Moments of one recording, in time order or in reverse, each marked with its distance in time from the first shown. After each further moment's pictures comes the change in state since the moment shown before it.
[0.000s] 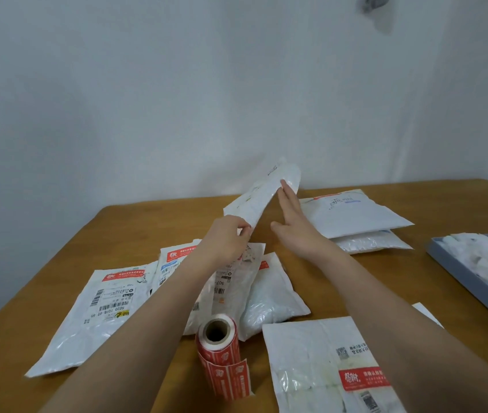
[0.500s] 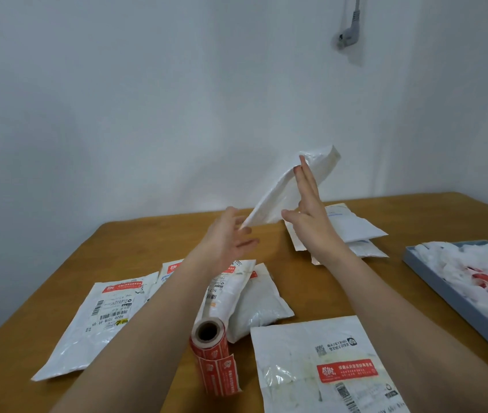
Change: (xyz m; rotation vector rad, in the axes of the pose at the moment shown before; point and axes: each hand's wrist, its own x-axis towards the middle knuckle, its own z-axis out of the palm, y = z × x) left_hand -0.014 0.052 -0.018 -1.180 -0.075 -0.417; right_hand -0.034 -0.036 -0.048 0.292 0.308 -0.208
